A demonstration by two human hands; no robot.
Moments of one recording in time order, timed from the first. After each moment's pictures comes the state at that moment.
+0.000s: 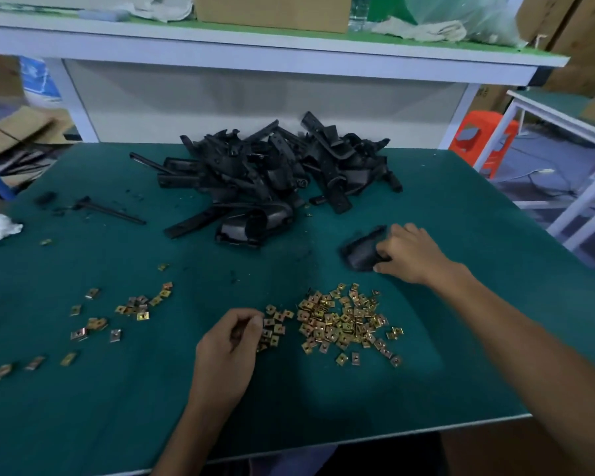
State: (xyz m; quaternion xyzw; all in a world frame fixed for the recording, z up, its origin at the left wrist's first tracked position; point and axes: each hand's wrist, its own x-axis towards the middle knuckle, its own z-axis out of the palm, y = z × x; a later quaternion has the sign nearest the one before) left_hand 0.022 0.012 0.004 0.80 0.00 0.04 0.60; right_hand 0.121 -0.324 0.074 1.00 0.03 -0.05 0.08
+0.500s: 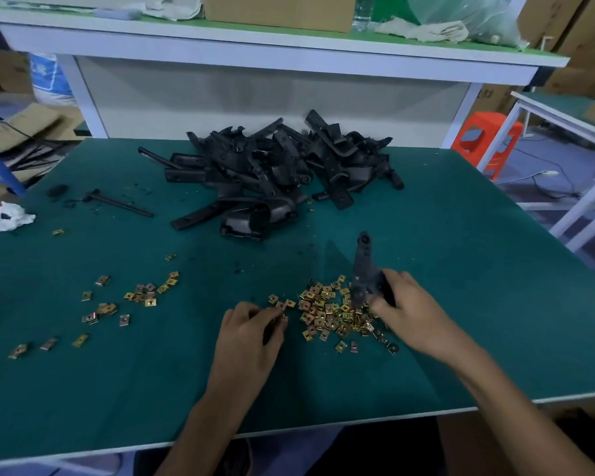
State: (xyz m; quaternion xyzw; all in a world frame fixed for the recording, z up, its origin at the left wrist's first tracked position) left_hand 0.018 -0.003 -0.005 0.93 -0.12 0.12 0.34; right_hand 0.003 -0.272 0.065 0.95 0.00 -0.02 -0.30
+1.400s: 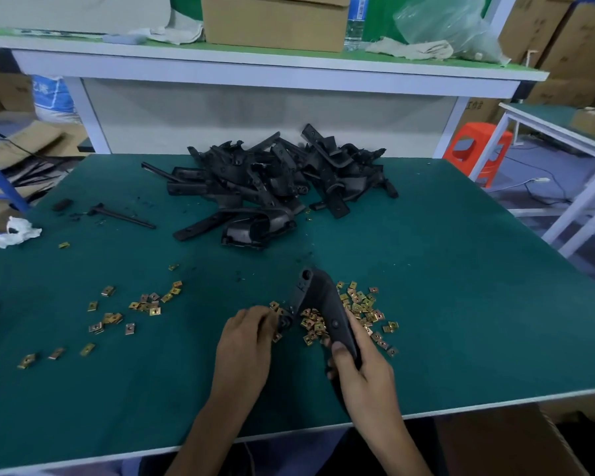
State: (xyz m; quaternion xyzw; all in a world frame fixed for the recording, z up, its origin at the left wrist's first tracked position) left_hand 0.016 -0.001 0.002 0.90 -0.08 0.10 0.42; right_hand -0.063 -0.173 0.011 0.81 -0.11 0.12 -0.57
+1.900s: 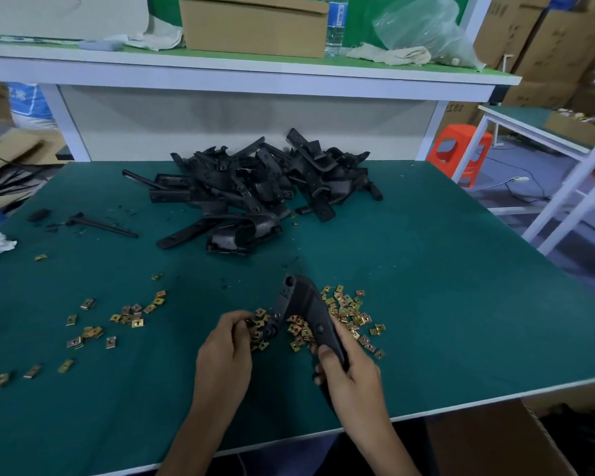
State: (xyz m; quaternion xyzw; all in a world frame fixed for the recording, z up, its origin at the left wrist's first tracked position) left_hand 0.015 0.003 0.003 0.85 0.00 0.05 0.53; right_hand -0.056 -0.175 0.004 0.79 -0.09 0.13 -0.59
